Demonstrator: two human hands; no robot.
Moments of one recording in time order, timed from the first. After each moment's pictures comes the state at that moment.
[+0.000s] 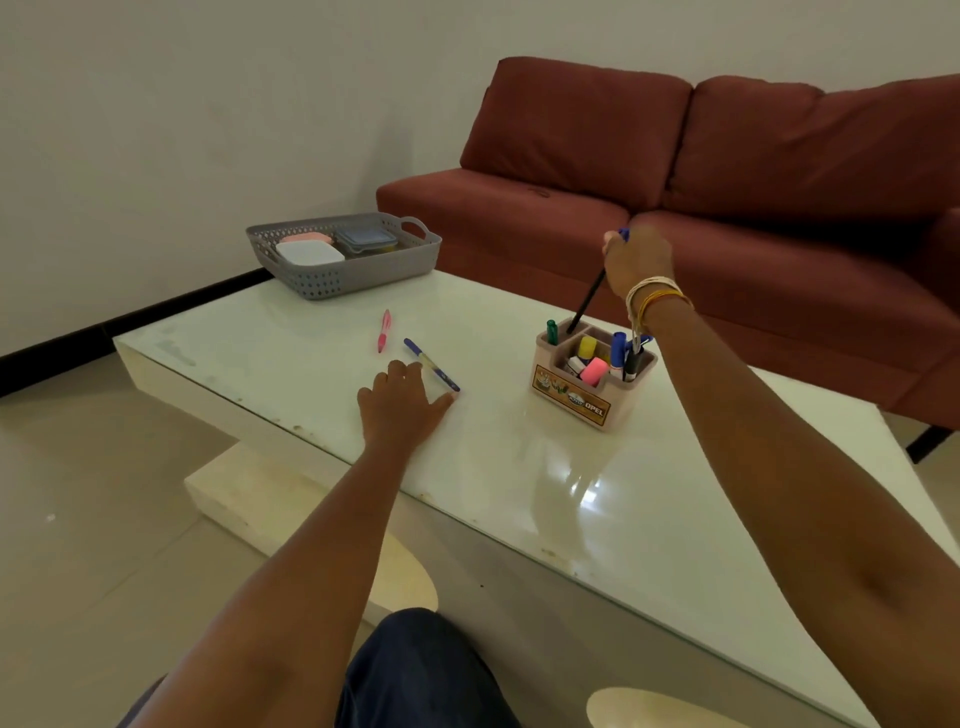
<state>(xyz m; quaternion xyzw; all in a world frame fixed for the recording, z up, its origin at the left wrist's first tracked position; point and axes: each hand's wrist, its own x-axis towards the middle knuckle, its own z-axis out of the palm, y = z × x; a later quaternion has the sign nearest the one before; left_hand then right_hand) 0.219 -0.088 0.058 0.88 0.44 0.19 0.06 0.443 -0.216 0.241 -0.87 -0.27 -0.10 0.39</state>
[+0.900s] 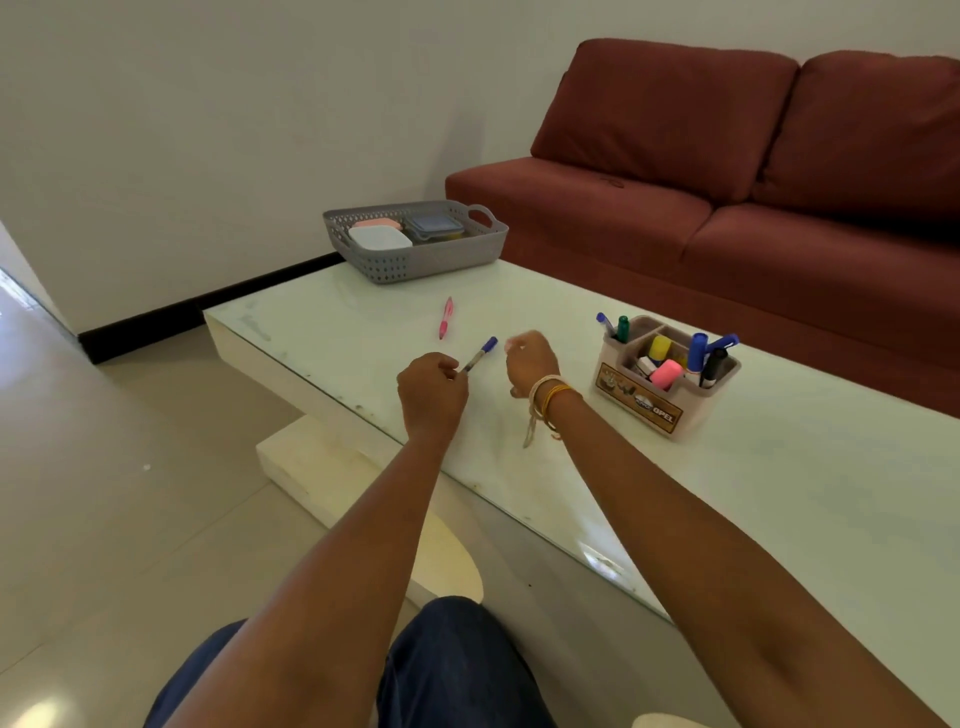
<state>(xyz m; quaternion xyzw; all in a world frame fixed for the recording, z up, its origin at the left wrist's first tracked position) 0.200 -0.082 0.059 0.70 0.48 0.44 0.30 0.317 -0.130 0.107 -0.80 -0.36 0.21 0.43</state>
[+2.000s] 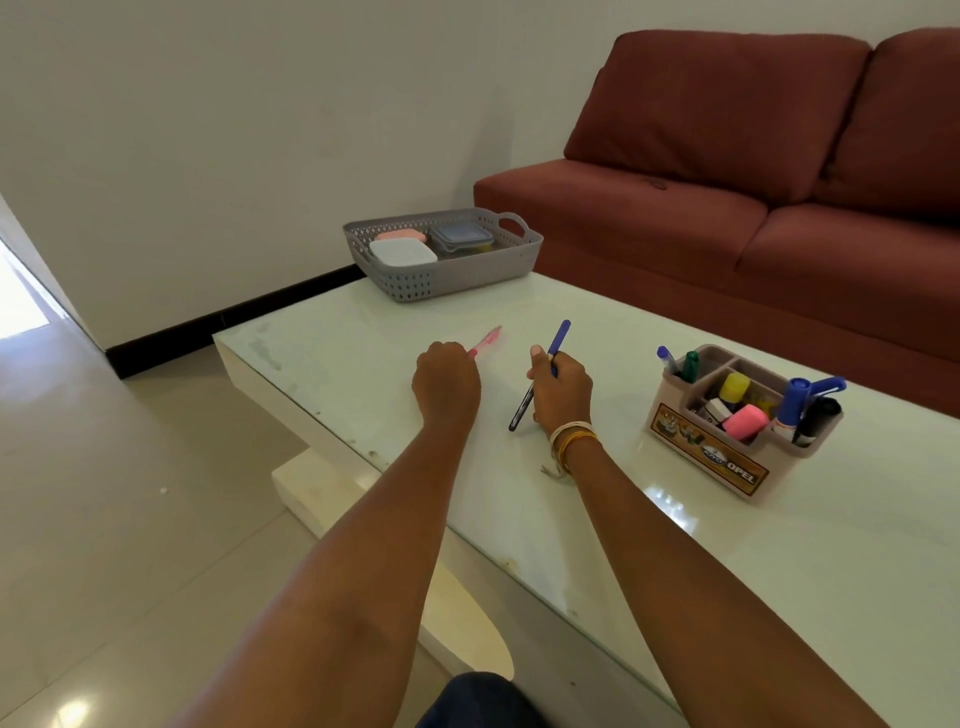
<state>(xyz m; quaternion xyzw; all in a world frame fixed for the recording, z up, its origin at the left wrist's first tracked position) 0.240 0.007 0.062 0.76 0.55 0.34 0.13 0.328 -0.082 0.073 -0.73 -0.32 0.12 0.60</state>
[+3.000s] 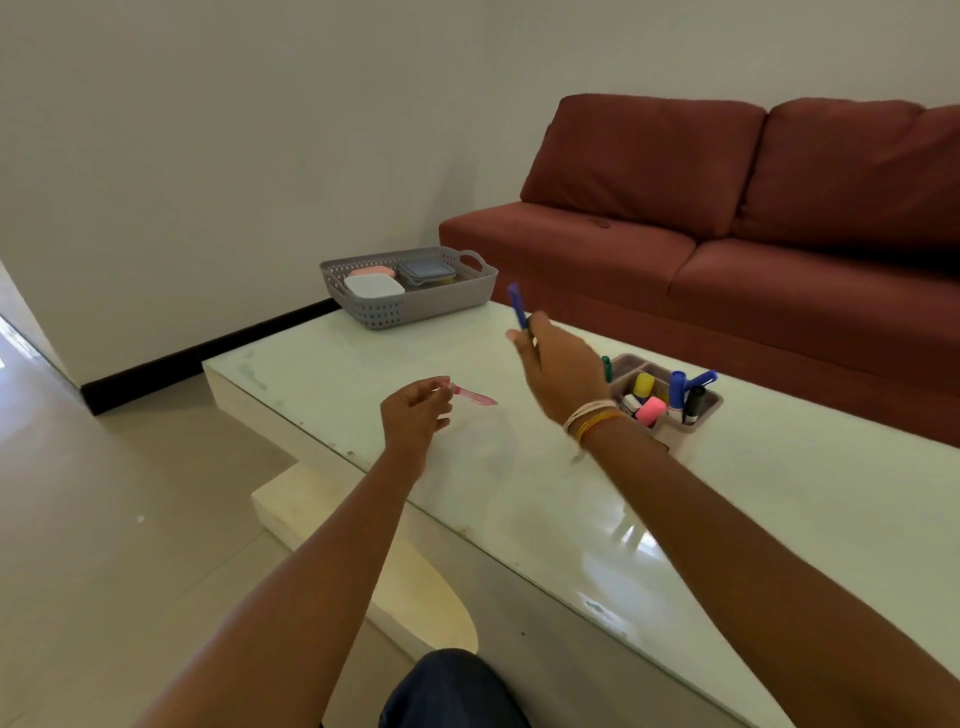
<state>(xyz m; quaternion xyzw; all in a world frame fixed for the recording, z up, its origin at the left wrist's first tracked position) 0.193 -0.076 0.083 0.53 0.36 0.47 0.61 0.333 -0.178 0.162 -0.73 -0.56 -0.17 0.35</state>
